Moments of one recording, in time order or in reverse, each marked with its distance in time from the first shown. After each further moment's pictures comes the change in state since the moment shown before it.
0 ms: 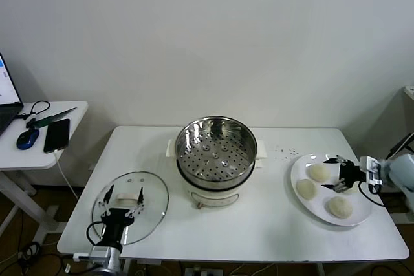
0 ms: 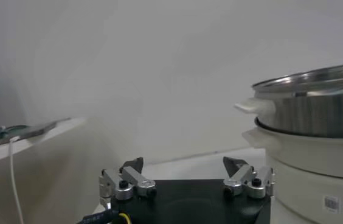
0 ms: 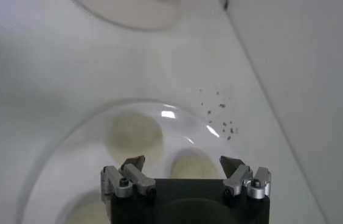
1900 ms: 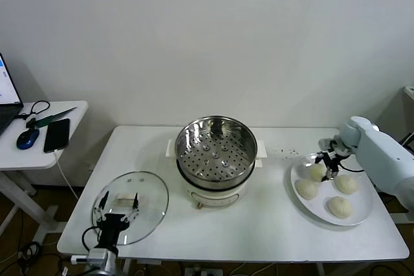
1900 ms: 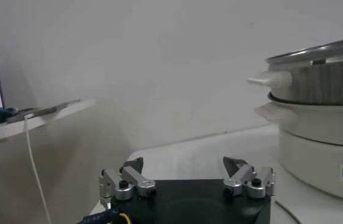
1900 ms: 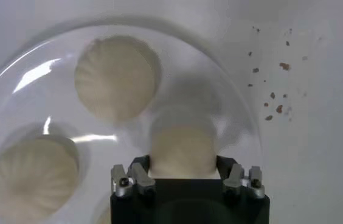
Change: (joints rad) left arm 0.009 0.007 -0.021 0.033 0.006 0.011 -0.016; right arm 0.425 0.314 -0.475 -0.470 -0.203 0.128 -0.116
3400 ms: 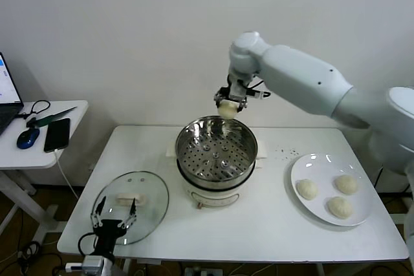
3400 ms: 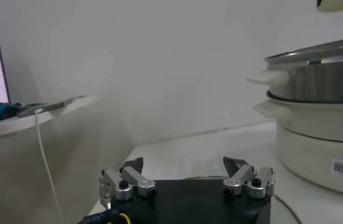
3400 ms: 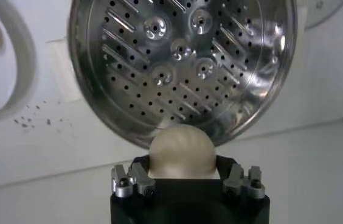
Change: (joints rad) left arm 0.053 0.005 -0.009 -0.037 -0.021 0.002 0.000; right arm 0.460 0.434 -0.374 0.350 -0.215 0.497 0.015
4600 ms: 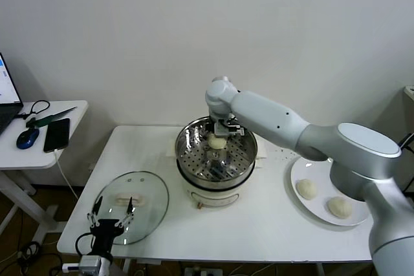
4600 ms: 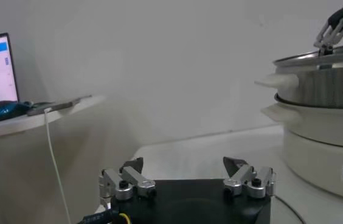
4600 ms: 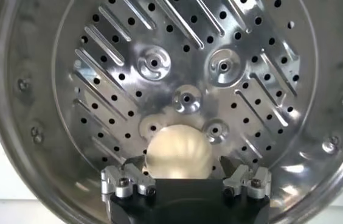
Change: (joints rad) left arm 0.000 0.003 -0.003 -0.007 -0.027 0.005 -0.014; right arm -0.146 0.051 0.049 -0.034 -0.151 0.043 0.016
